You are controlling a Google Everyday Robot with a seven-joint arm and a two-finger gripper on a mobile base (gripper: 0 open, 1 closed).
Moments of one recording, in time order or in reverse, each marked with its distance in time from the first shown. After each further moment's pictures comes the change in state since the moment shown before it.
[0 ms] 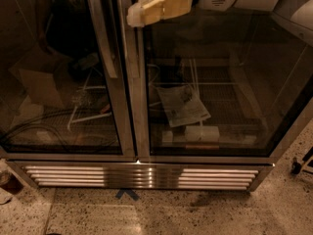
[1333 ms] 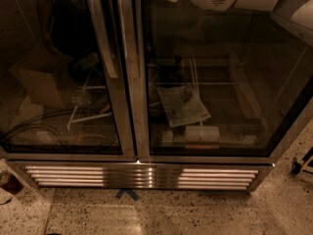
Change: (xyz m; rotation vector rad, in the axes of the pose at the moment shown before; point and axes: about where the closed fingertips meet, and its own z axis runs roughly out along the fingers) arm 0.000 0.000 0.000 0.000 0.000 0.000
